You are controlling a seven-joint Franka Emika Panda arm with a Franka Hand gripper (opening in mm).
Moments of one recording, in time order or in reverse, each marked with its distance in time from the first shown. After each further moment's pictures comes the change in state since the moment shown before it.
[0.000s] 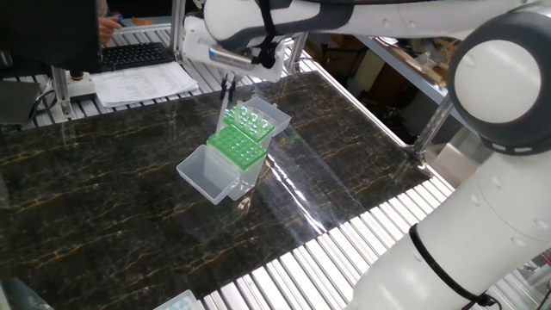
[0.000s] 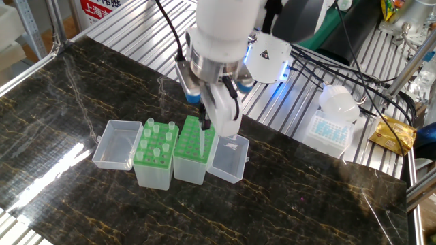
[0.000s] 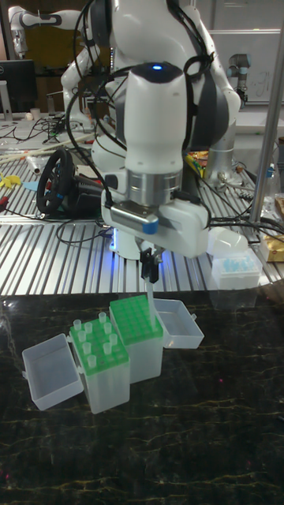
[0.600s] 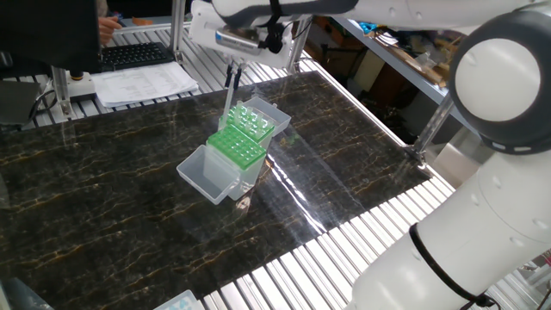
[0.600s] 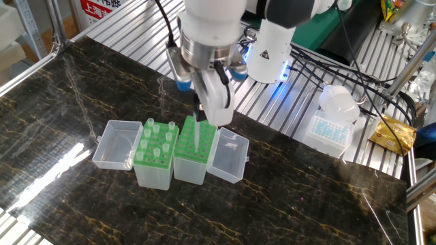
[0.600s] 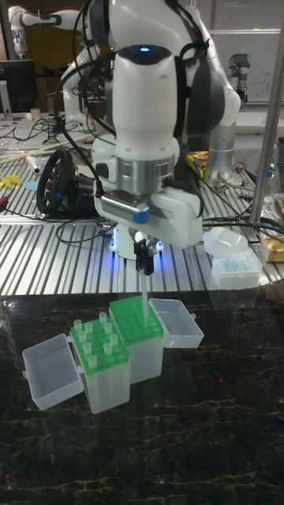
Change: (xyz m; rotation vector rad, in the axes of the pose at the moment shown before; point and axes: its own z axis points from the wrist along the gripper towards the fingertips) arm -0.010 -0.004 -0.019 -0.009 0.018 0.020
